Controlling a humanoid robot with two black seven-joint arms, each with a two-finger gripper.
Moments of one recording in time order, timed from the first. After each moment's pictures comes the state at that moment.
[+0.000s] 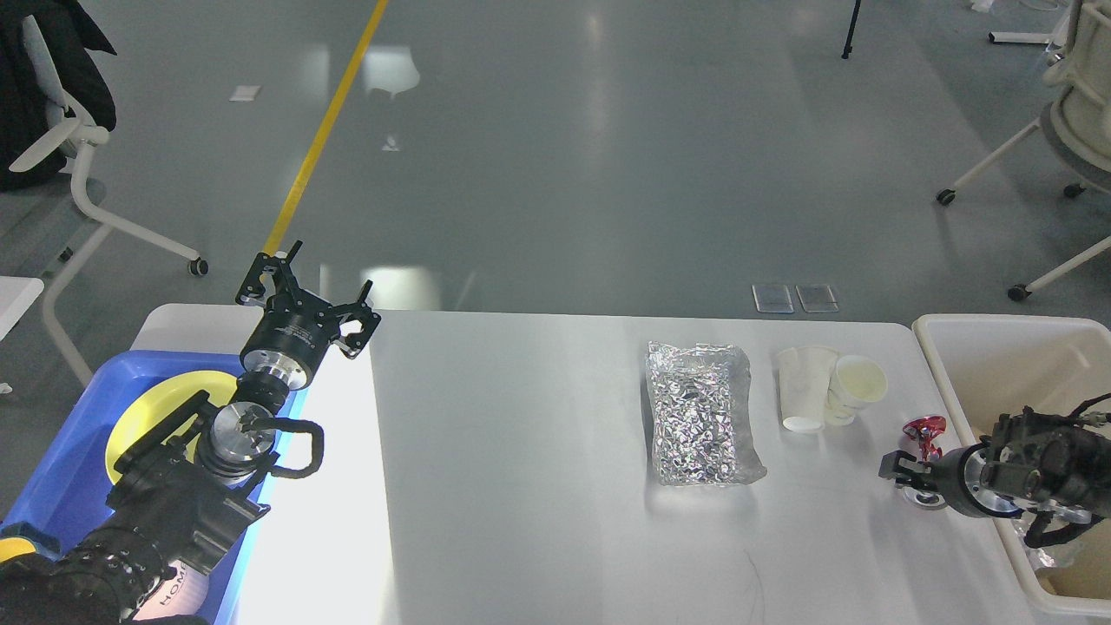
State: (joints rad) left arm -0.64 0.13 -1.01 -0.50 -0.10 -0.40 -0.19; right arm 1.01 -0.42 -1.08 0.65 -0.17 0.17 0.09
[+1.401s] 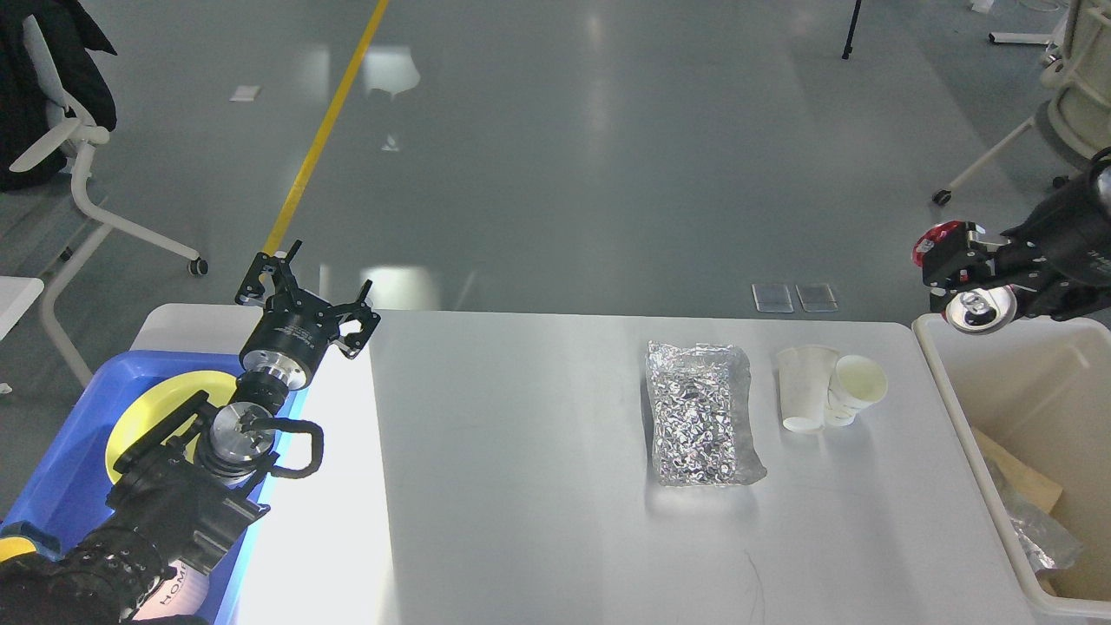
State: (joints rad) left arm -0.64 0.13 -1.02 -0.50 -0.10 -0.40 -0.19; right arm 2.09 -0.74 -1.16 1.22 -0.32 0.81 -0.09
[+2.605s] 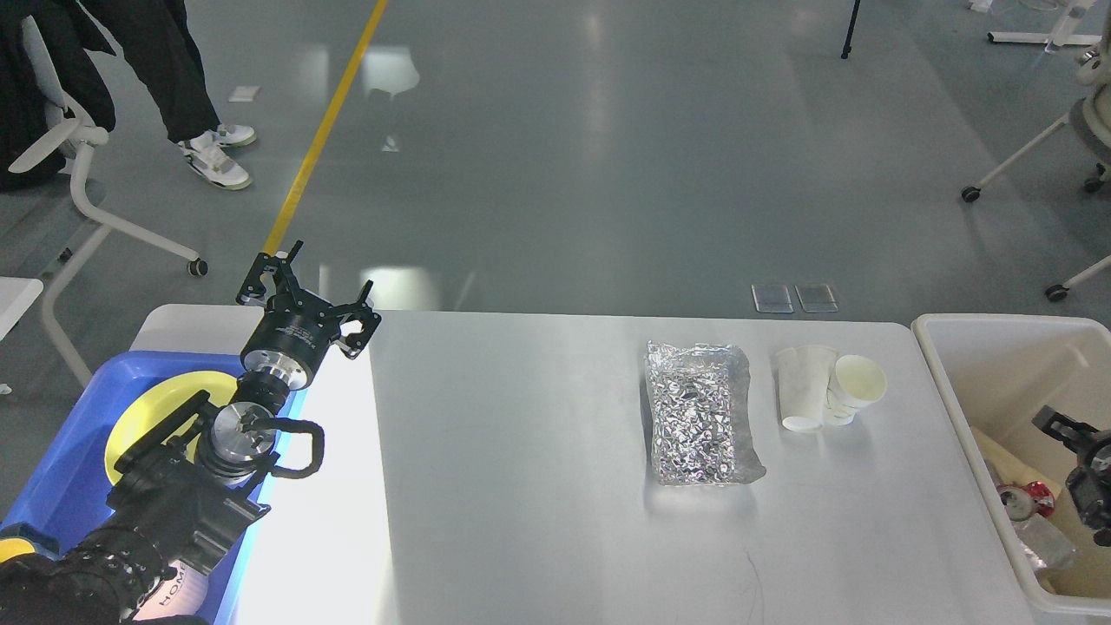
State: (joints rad) left arm -0.64 0.13 -1.01 -0.50 -0.10 -0.40 -0.19; right arm 0.65 -0.40 -0.79 -0.02 -0.10 0.07 -0.09
